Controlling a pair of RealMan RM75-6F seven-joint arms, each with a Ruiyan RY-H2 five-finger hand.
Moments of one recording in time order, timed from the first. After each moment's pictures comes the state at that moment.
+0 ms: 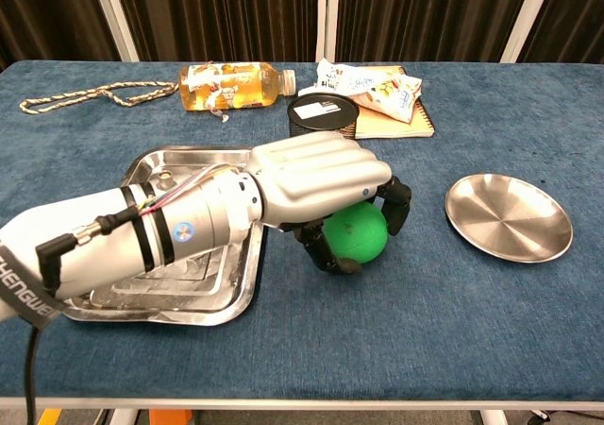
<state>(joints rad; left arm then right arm) -0.91 -1.86 -0.13 -1.37 1.50 0.86 0.34 0.29 -1.02 0.19 -1.63 -1.39 1.31 0.40</state>
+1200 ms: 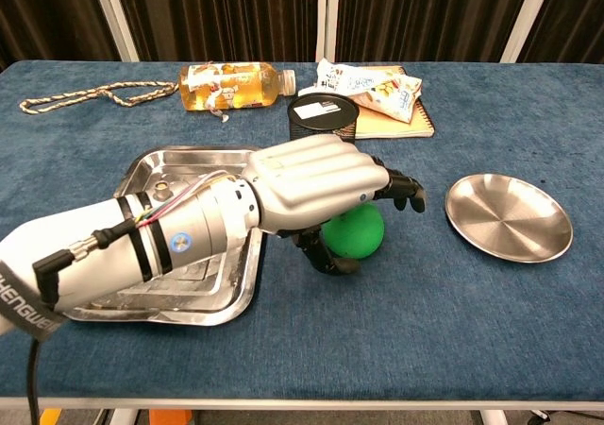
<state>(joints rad) -0.91 -1.86 -0.10 -1.37 1.51 0.92 0.36 0.27 -1.04 0.19 -1.60 -1.39 1.32 0.41</state>
